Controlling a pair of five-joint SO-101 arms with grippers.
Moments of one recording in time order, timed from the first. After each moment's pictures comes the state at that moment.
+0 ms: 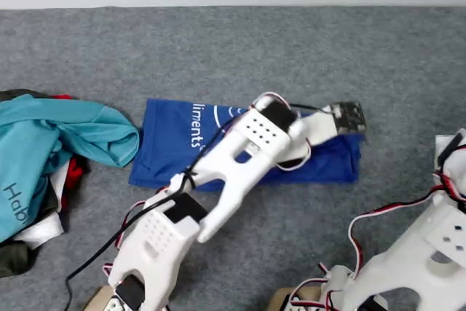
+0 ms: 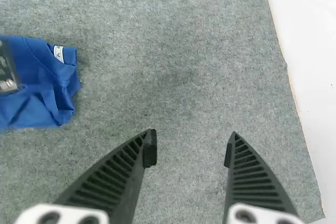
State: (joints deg) left arm 38.0 38.0 -28.2 77.7 -28.2; right arm 34.8 -31.2 -16.0 100.5 32.2
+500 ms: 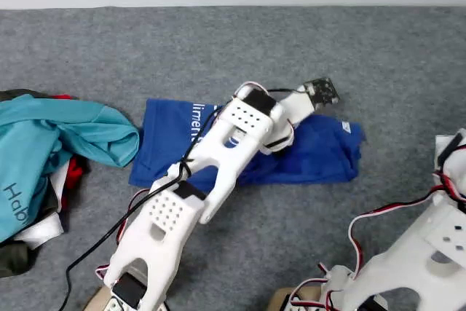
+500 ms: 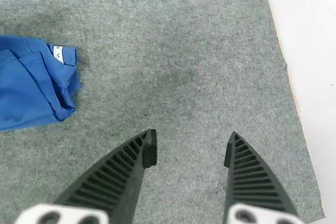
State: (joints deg) left arm 30.9 52.3 -42.4 76.0 -25.0; right arm 34.8 -31.2 -16.0 100.5 32.2
